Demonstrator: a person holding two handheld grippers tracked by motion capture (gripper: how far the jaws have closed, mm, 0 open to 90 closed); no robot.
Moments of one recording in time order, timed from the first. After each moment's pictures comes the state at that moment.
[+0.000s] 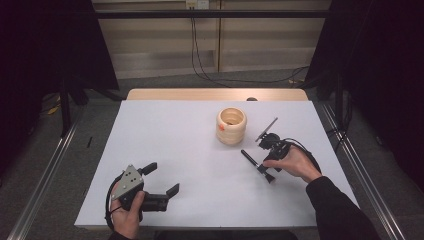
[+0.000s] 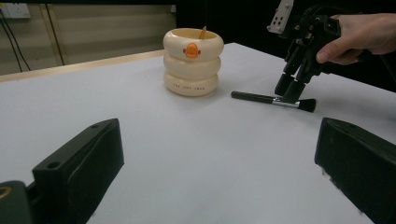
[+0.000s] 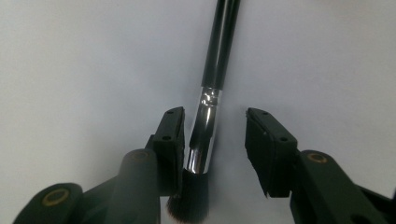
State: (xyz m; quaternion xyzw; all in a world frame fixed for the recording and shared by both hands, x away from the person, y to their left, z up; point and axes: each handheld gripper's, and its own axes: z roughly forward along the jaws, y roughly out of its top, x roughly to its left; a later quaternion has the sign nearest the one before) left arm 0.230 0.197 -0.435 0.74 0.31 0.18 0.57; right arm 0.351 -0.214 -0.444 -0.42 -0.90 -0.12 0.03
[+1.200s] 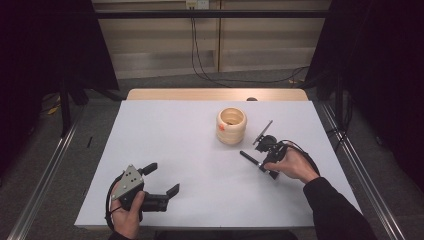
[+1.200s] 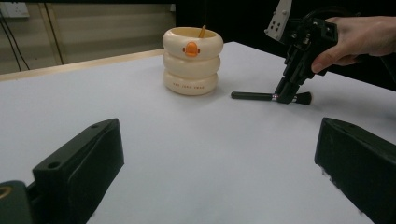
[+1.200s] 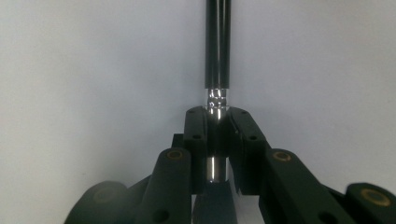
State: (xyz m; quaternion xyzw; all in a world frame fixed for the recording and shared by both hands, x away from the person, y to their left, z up) left arm 0.230 0.197 -0.435 0.74 0.31 0.18 0.57; right arm 0.350 -0.208 -0.448 -0.40 -0.91 -0.09 0.00
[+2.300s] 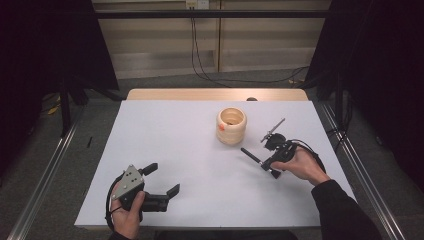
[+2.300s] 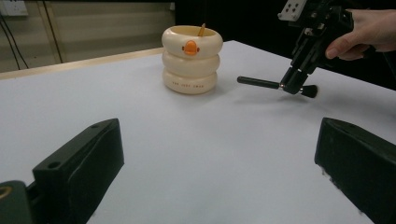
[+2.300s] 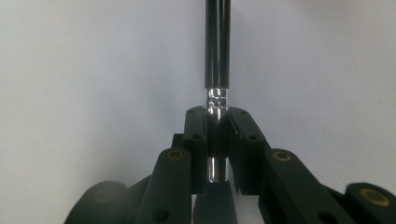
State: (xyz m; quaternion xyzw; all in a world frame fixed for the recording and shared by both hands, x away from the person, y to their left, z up) left arm 0.230 0.196 -0.435 0.74 0.31 0.18 0.57; right arm 0.339 -0.228 -0.433 -0.39 -0.91 -0.17 0.01
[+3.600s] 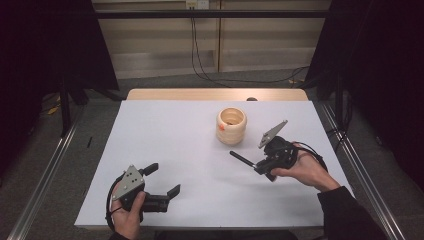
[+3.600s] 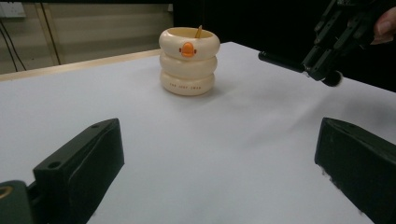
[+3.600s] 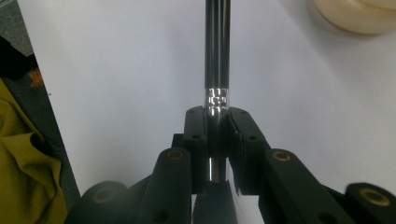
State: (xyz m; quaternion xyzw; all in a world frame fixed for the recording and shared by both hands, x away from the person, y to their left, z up) left arm 0.229 0.196 -0.434 0.74 0.30 0.18 0.57; right arm 0.300 -0.204 -0.386 -0.27 -0.93 -0.24 -0.01
